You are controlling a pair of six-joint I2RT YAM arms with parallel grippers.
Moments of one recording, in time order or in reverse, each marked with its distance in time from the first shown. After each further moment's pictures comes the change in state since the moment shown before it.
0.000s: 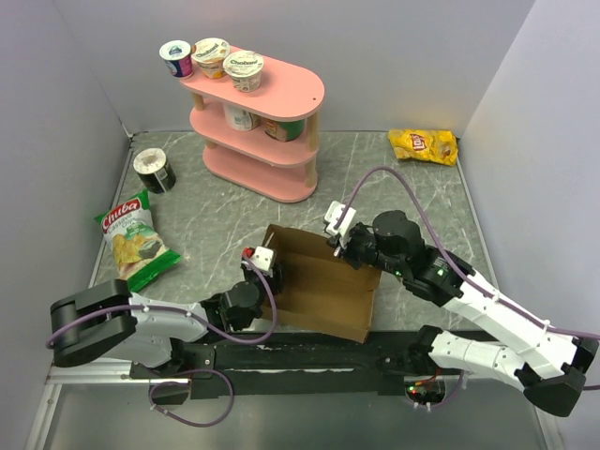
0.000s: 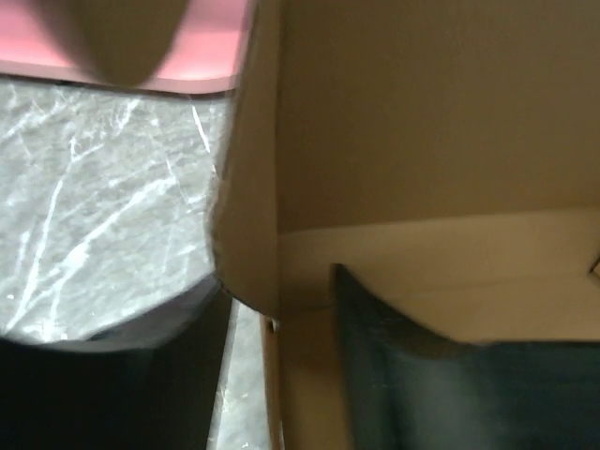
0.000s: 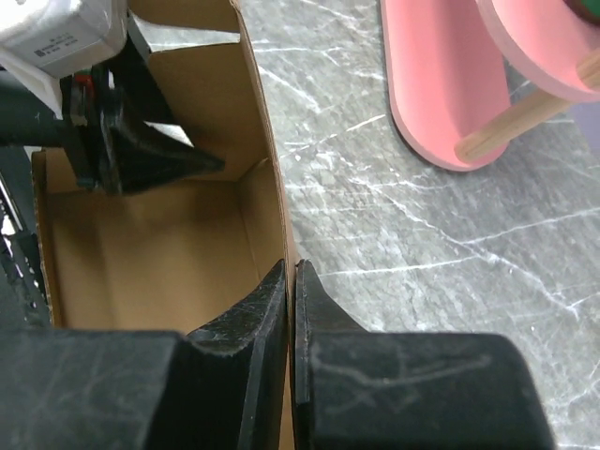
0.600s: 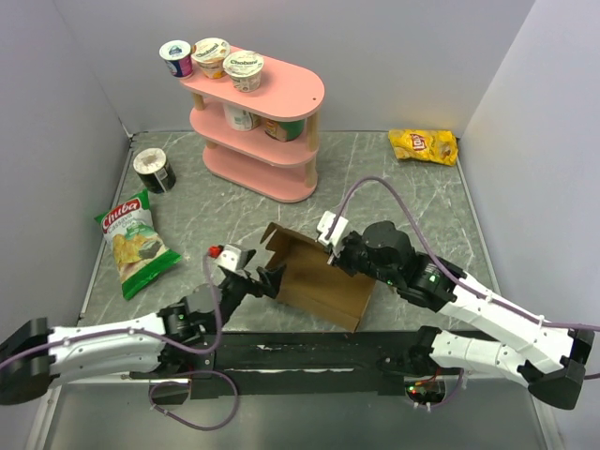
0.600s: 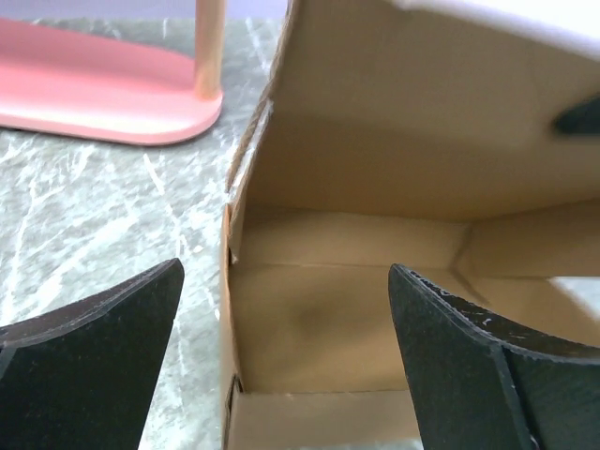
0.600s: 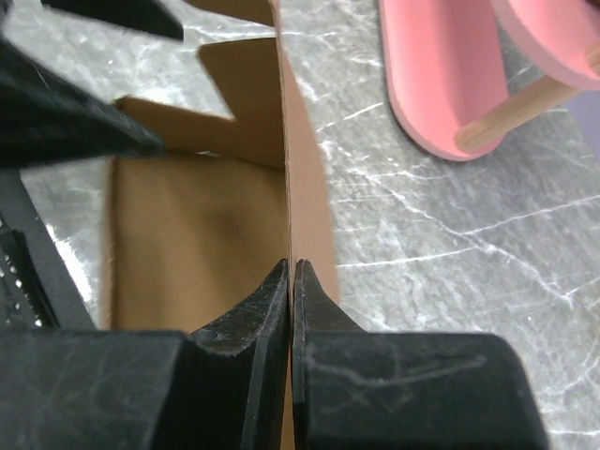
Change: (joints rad) left arm 0.001 -0.497 -0.028 -0.325 0.146 -0.056; right arm 0.085 0.000 -0.055 0.040 0.119 0.006
